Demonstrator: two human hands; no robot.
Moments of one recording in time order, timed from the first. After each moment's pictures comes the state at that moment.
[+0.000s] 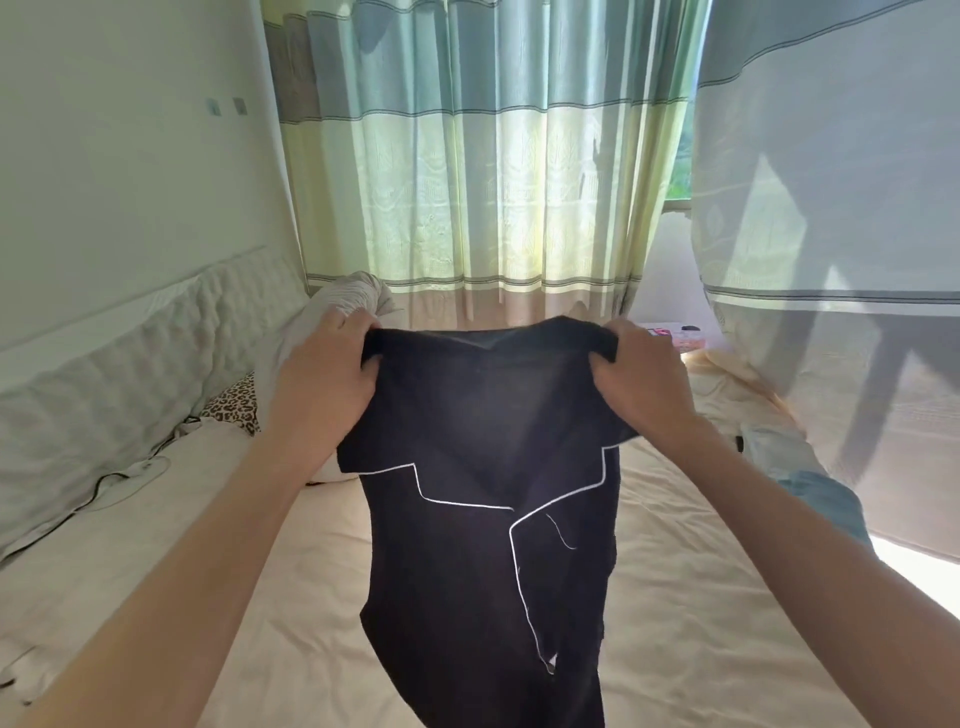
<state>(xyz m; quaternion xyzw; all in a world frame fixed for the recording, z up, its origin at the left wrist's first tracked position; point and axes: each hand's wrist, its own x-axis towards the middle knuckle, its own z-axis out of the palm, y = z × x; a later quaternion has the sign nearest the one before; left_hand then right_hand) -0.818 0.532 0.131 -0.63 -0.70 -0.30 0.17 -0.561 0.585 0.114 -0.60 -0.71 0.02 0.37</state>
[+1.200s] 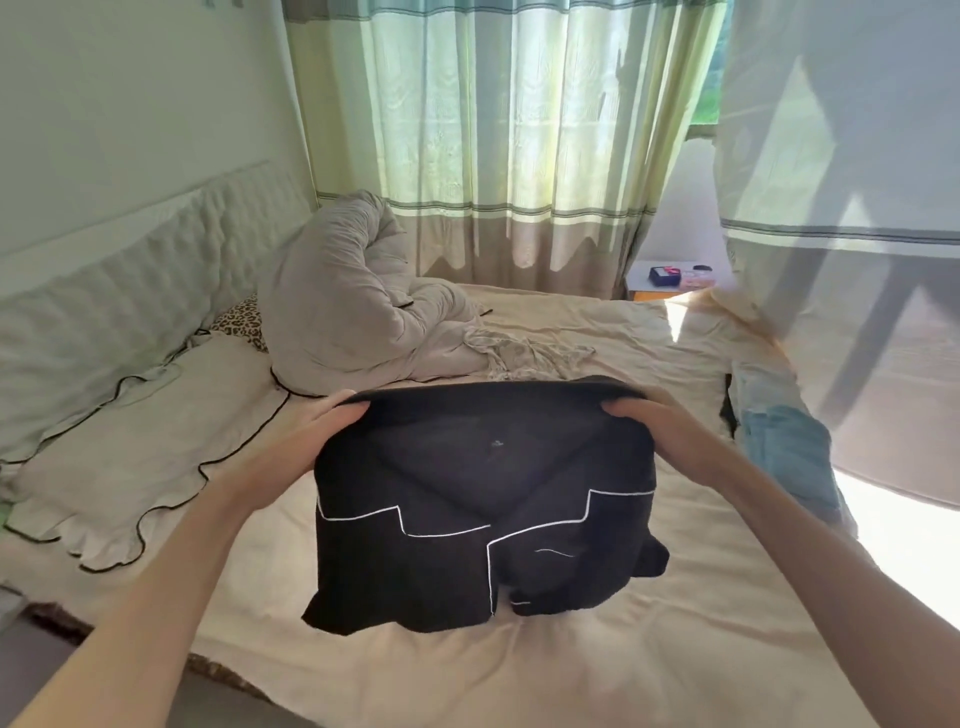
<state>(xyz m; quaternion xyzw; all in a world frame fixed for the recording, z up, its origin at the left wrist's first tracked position) -0.789 0.420 0.048 -0.51 -0.62 -0.39 -0.46 -0.465 0.517 0.028 -0.49 -0.61 0.54 0.31</state>
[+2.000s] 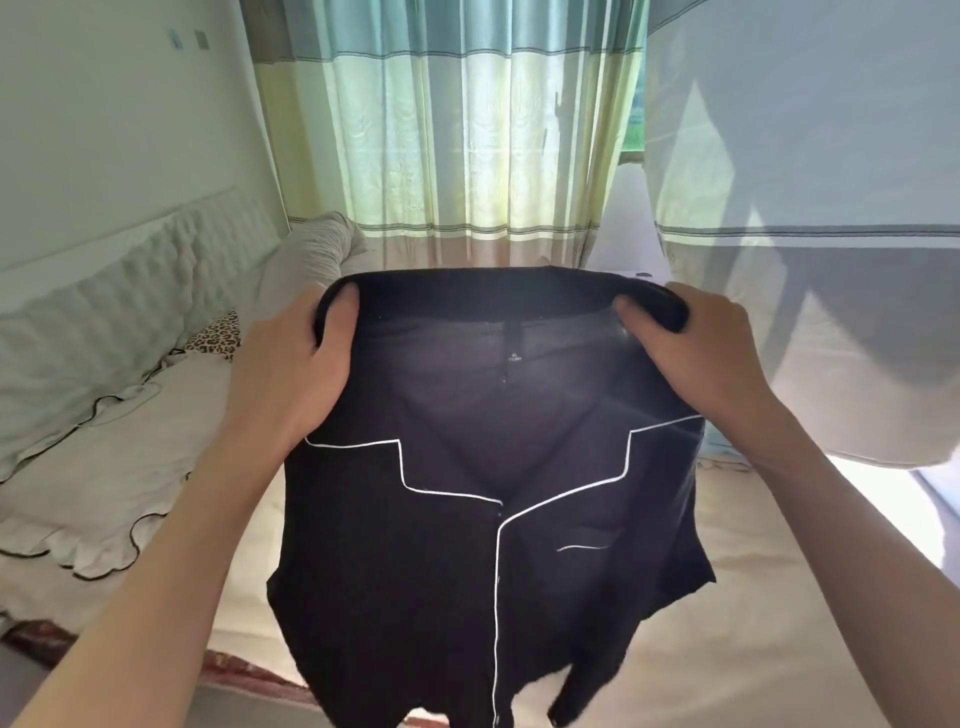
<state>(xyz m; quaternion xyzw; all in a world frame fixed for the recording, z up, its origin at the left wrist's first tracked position) -0.745 0.313 0.117 -0.61 -0.64 -0.47 0.04 -0.456 0.370 0.107 -0.57 -0.68 0.08 0.45</state>
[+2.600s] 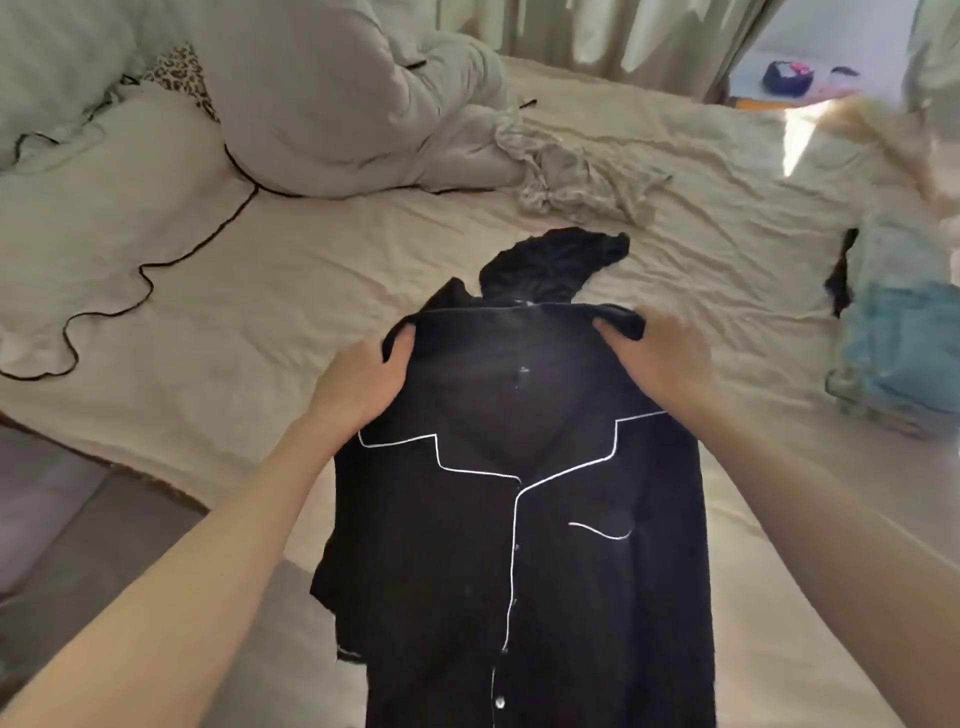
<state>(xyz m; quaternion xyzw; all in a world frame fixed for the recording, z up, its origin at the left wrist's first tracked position) -0.782 0.522 -0.214 -0.45 -0.84 -0.21 -0.23 -0.529 0.627 -0.207 -0.63 -0.74 0.18 0.16</state>
